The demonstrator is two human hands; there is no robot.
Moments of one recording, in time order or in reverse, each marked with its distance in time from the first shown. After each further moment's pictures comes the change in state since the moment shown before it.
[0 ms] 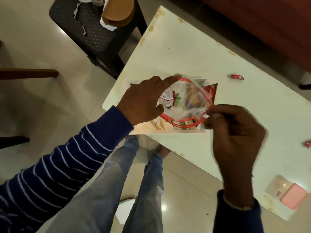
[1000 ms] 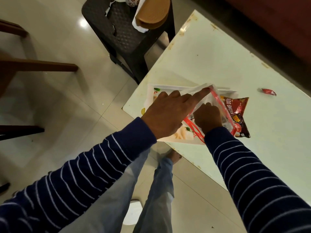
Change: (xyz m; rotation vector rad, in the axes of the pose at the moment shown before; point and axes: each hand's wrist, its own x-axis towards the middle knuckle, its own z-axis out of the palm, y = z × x) left_hand -0.010 -0.028 0.015 0.203 0.116 0.118; right_hand 0.068 0.123 0.146 -1.494 -0.918 -0.242
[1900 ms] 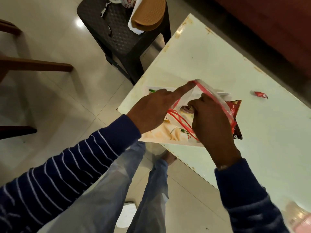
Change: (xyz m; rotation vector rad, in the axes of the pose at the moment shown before) left_hand -0.005 -0.029 0.006 -0.302 0.078 -0.084; right_hand -0.073 0.005 -0.074 0.632 0.431 0.008
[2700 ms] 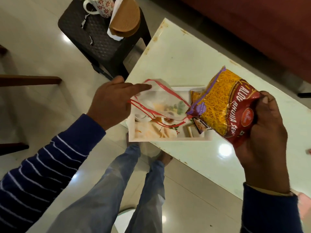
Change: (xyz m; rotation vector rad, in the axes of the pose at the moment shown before) left_hand -0.023 -0.015 -0.036 0.228 0.190 0.063; right_hand -0.075 0.059 -0.076 1.521 0.463 0.624
